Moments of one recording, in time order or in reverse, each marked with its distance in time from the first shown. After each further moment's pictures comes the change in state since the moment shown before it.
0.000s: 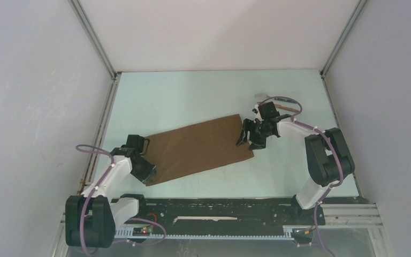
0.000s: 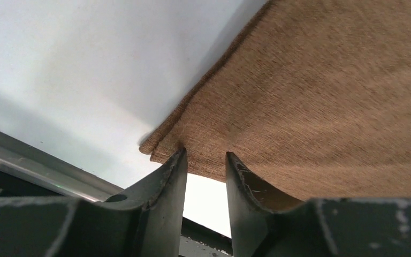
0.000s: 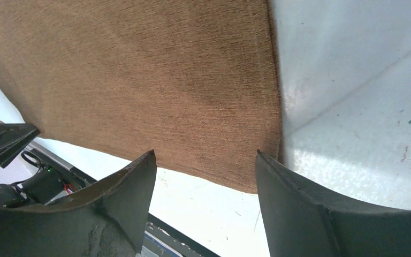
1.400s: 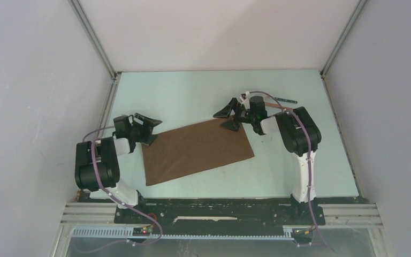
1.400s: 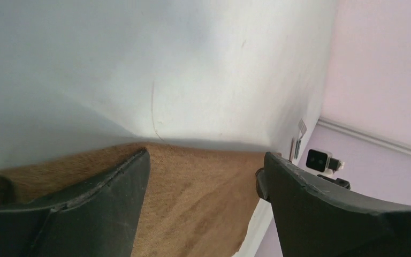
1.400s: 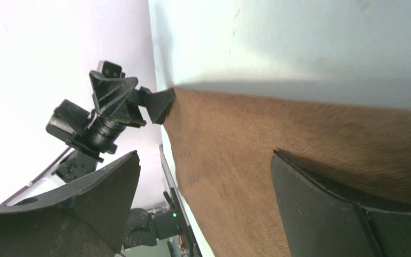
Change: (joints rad) left arm 0.224 0.538 0.074 1.167 0.501 -0.057; right arm 0.017 0.465 0.132 1.019 -0.335 0.571
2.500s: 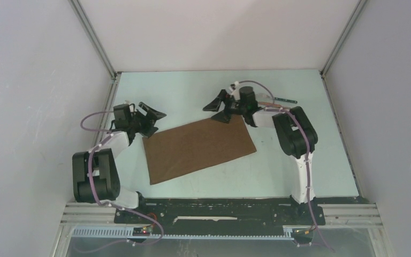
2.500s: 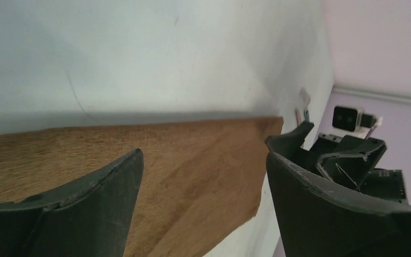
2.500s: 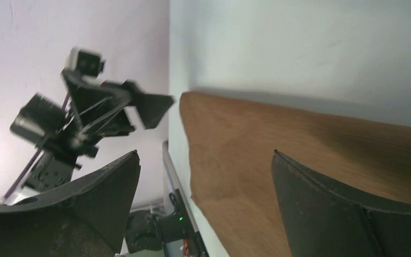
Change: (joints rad) left arm -0.034 -0.166 0.156 -0.286 -0.016 0.144; right arm 0.034 -0.008 0.196 -0.173 0.027 -0.043
